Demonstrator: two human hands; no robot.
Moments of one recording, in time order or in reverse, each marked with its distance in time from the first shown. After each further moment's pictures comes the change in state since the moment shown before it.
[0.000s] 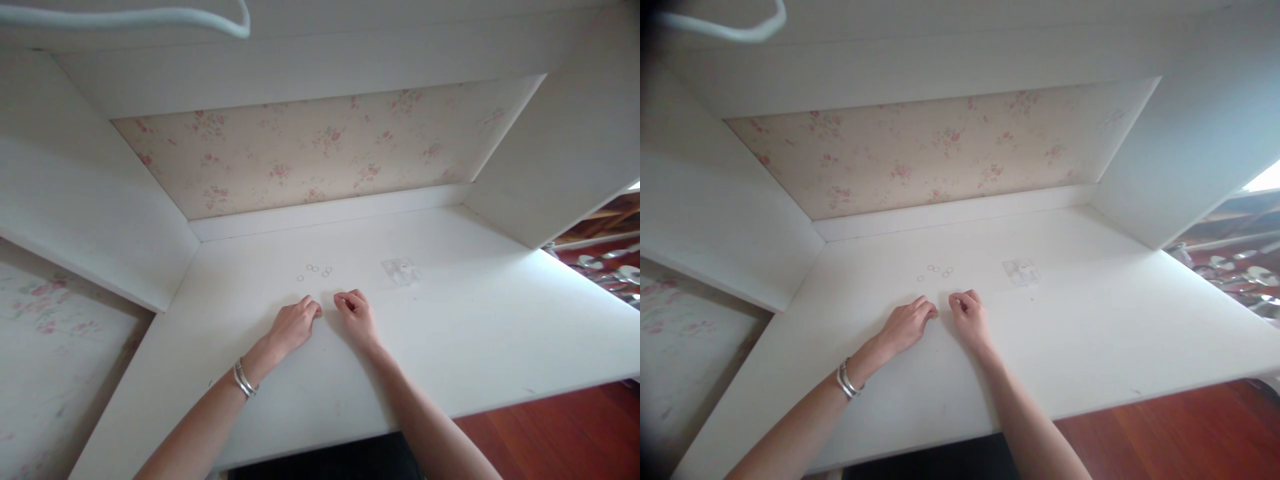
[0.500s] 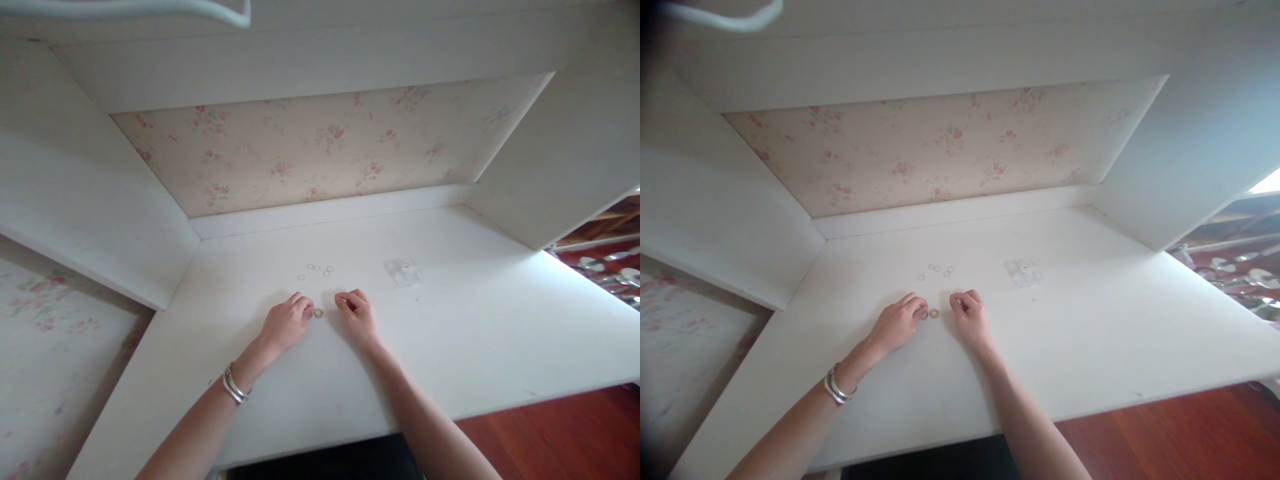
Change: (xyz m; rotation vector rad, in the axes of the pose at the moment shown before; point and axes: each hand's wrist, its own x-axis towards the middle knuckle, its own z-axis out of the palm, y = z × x) left_hand -0.009 -0.009 -0.005 -0.101 0.166 -0.097; right_hand 0.001 0.002 0.000 -0.002 -0.013 -0.012
